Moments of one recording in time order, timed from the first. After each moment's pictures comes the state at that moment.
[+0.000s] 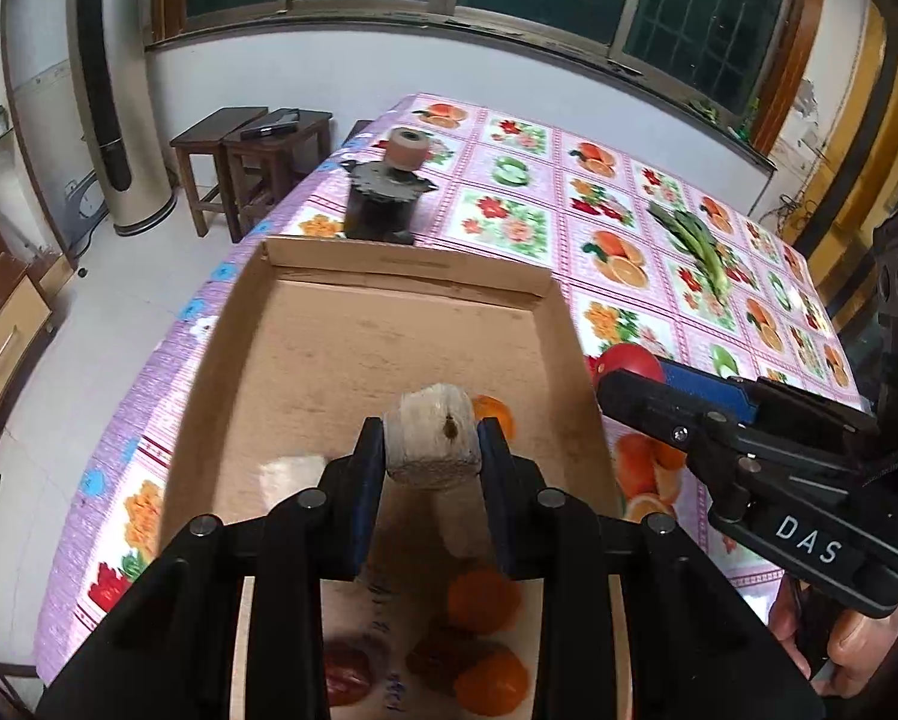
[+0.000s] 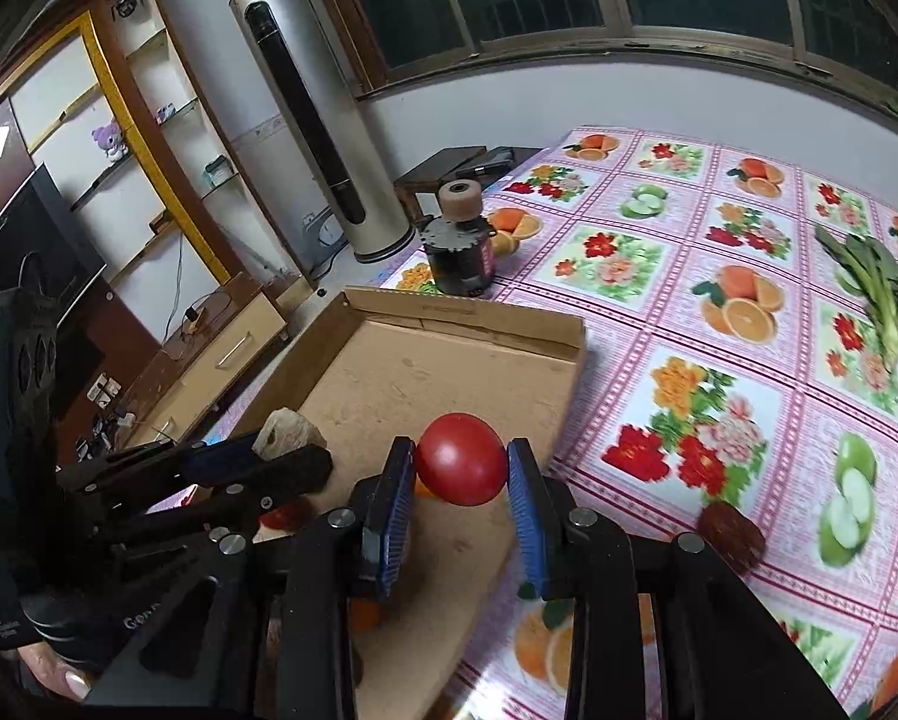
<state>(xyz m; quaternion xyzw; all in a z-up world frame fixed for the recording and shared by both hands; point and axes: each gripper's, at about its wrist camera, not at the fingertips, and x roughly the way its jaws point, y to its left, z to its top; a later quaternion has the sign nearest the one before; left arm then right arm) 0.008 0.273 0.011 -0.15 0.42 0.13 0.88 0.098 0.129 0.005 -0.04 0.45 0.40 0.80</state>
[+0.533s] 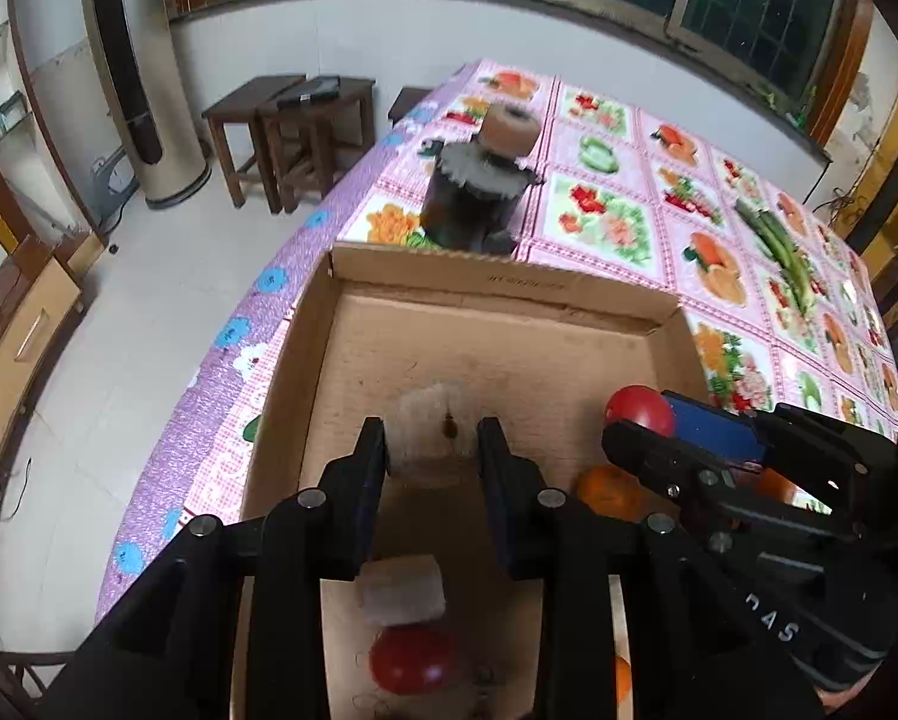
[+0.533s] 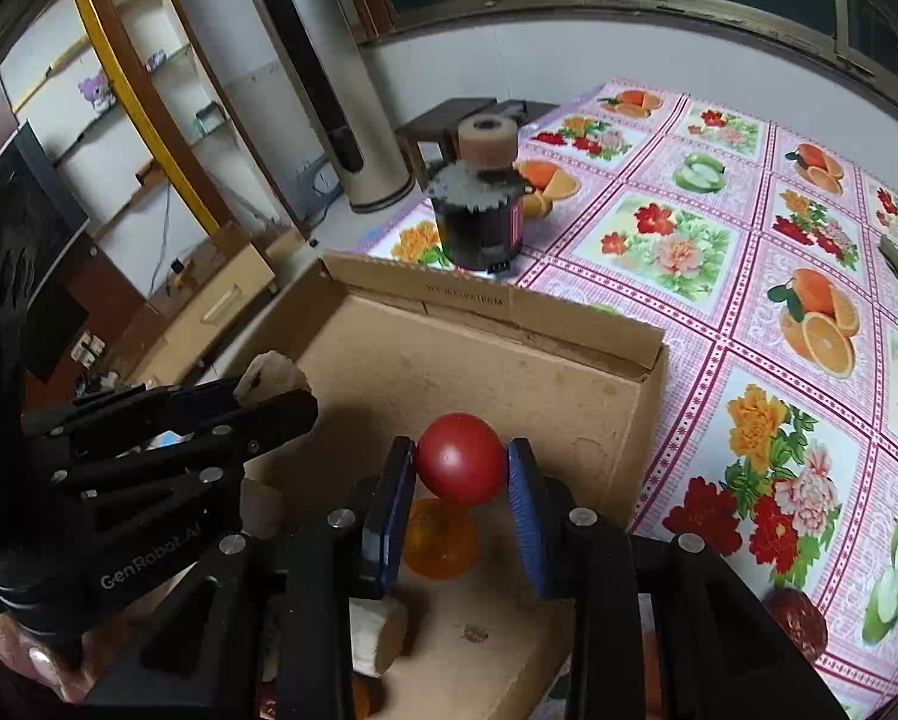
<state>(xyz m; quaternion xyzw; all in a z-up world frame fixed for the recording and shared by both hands) 0.052 0.325 -0.017 -0.15 0.47 0.17 0.85 0.128 0.193 -0.037 -0.10 0.48 0.40 0.77</state>
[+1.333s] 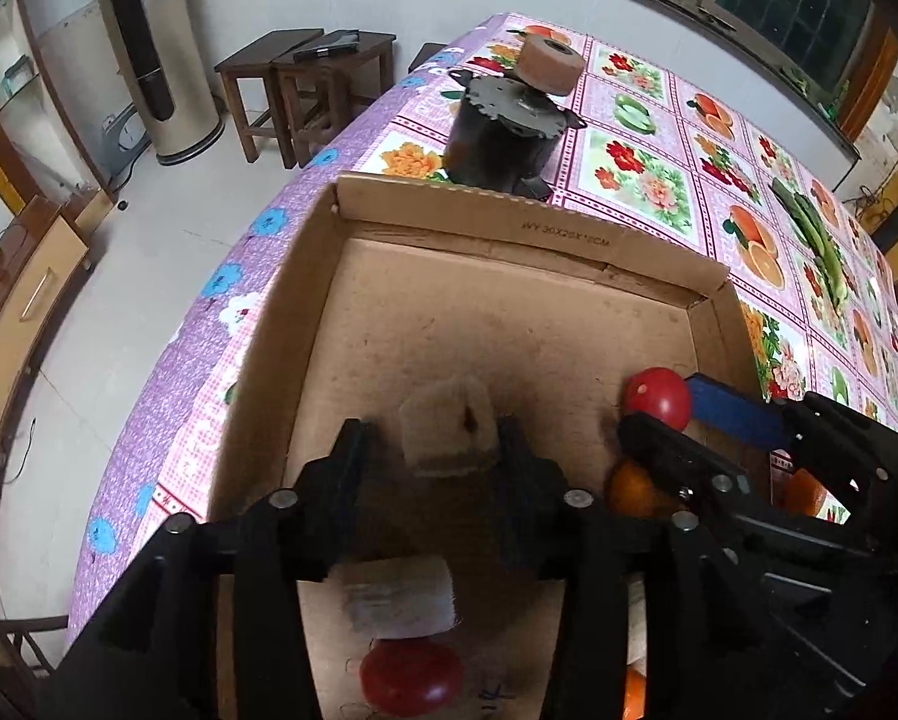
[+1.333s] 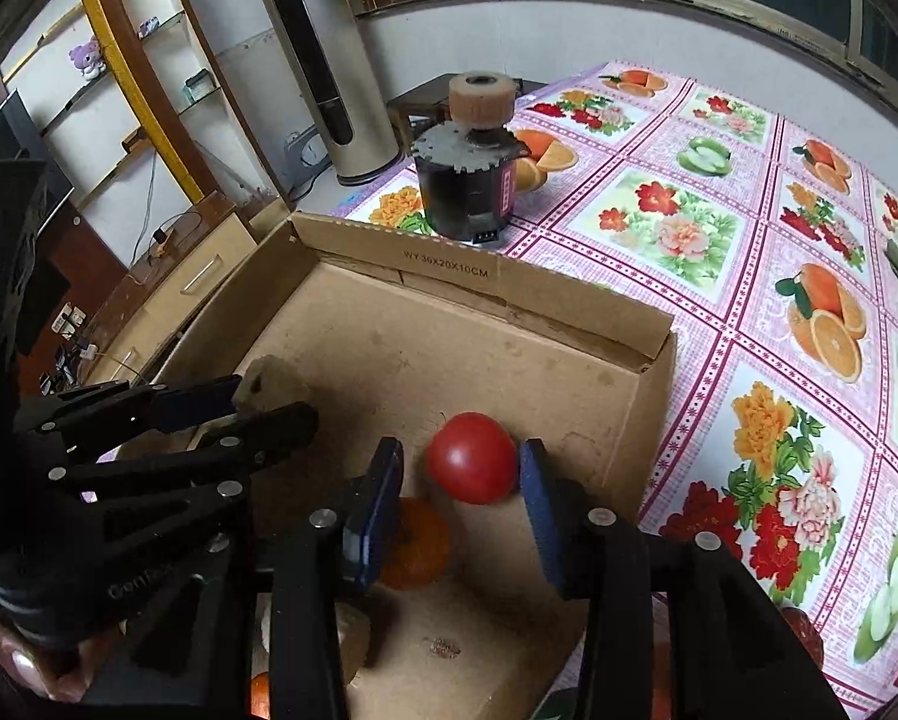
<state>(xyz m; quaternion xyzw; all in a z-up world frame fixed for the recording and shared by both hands) 0.055 0.330 -0.037 -0.16 0.51 0.19 0.82 0.134 0.198 -0.053 -0.13 0.49 0.39 0.77</state>
